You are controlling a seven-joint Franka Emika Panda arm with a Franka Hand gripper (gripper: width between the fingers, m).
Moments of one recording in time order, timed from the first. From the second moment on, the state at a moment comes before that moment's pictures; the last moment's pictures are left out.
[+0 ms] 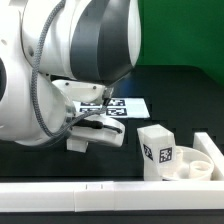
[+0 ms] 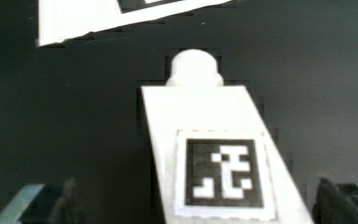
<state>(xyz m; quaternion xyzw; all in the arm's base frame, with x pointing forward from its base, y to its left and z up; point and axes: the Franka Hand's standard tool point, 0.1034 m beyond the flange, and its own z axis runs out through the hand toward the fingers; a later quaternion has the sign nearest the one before) 0.499 -0.074 0.014 -0.87 0.16 0.46 0.07</state>
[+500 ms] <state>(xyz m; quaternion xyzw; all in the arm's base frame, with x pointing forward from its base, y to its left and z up) 0.506 -0.072 0.025 -0.88 0.15 0.45 0.07</state>
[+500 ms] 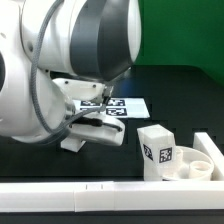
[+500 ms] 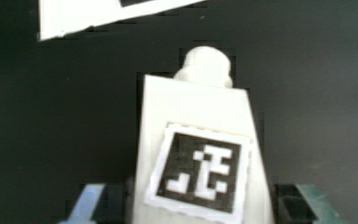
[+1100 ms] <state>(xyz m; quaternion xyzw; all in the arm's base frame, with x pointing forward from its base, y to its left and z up) 0.535 -0.036 0.106 -0.96 0.08 0.26 0.03</state>
